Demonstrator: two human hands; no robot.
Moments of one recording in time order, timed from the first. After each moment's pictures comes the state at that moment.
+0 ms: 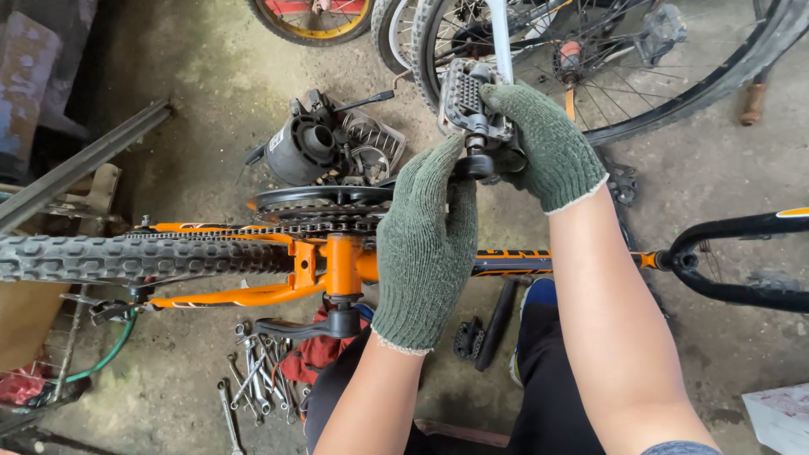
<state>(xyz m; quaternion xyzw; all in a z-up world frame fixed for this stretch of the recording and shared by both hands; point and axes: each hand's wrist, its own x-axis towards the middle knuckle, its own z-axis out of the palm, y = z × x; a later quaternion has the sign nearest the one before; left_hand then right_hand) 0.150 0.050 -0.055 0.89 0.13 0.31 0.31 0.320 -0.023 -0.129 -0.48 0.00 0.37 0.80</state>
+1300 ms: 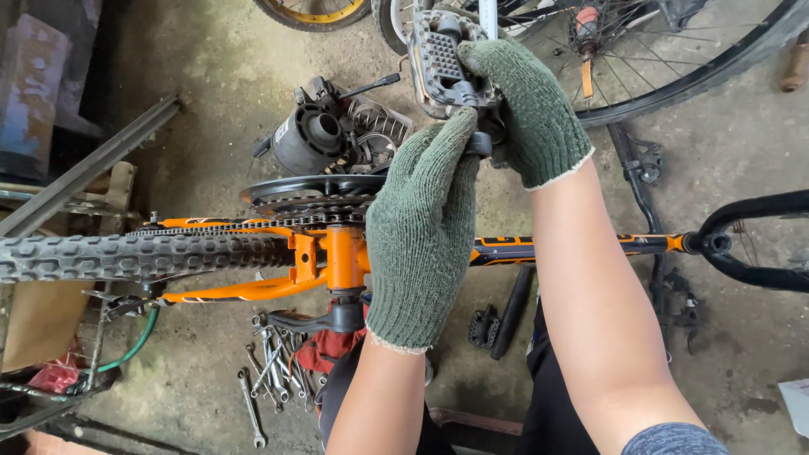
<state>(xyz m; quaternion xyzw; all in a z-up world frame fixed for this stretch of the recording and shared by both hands) 0.151 0.049 -0.041 0.90 0.12 0.29 0.30 0.305 -0.001 -0.105 -0.51 -0.06 0.33 0.79</state>
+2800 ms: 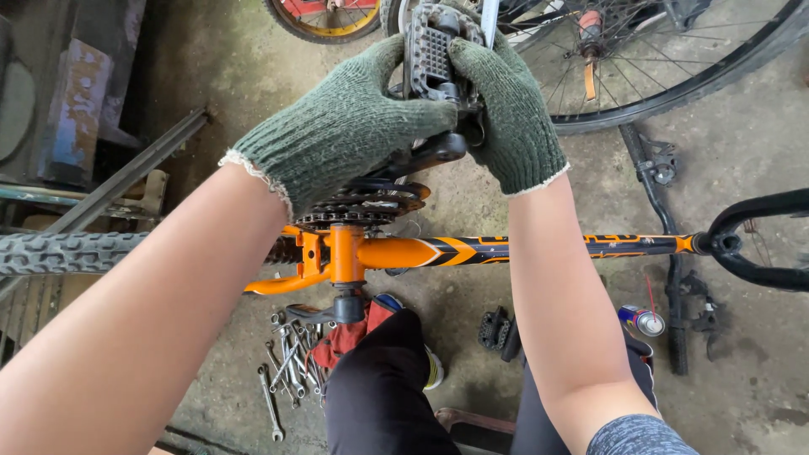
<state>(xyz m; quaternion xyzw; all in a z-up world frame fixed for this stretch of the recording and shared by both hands) 0.215 0.138 0.018 0.88 0.09 -0.10 0.46 0.301 0.008 -0.113 -0.34 -0.12 0.28 0.89</state>
